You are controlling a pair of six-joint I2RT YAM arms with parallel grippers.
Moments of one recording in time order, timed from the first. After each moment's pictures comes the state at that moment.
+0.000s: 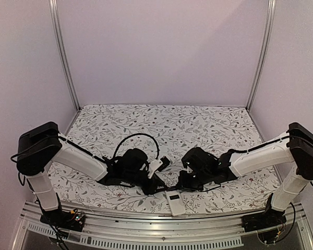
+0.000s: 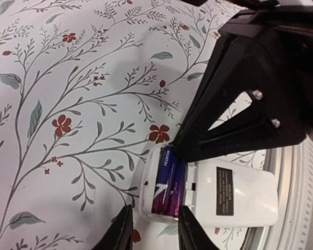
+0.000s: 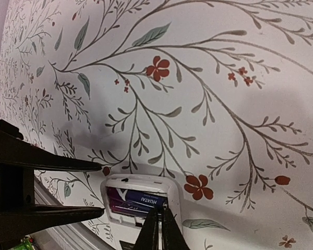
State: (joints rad) left arm -1.05 1.82 0.76 0.35 0.30 -0.22; right arm 1.07 1.66 0.80 -0.10 -0.08 1.05
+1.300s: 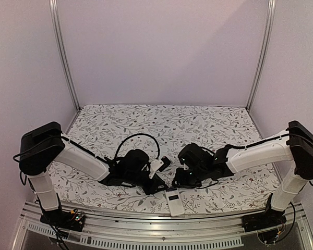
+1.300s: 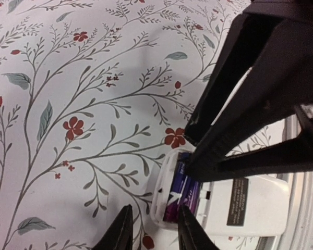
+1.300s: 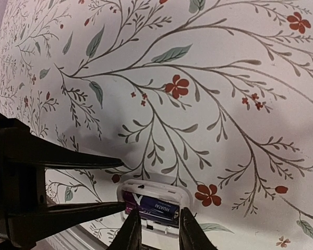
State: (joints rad) left arm -1.05 1.84 0.77 0.35 0.24 -0.21; right arm 1.07 1.67 0.90 -0.21 -0.03 0.98
